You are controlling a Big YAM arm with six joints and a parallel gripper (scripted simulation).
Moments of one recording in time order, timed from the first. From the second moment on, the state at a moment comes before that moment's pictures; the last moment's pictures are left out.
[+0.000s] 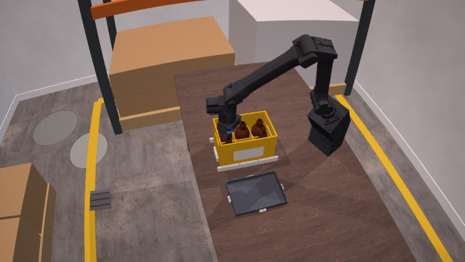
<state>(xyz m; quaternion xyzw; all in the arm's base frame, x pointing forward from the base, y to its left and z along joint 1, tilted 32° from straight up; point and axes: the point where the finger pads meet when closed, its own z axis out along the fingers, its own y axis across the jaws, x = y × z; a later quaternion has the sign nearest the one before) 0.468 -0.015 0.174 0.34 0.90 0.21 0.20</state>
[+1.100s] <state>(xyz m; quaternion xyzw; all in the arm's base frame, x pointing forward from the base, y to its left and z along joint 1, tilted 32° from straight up) 0.485 -0.008 0.148 0.34 0.90 0.21 0.20</state>
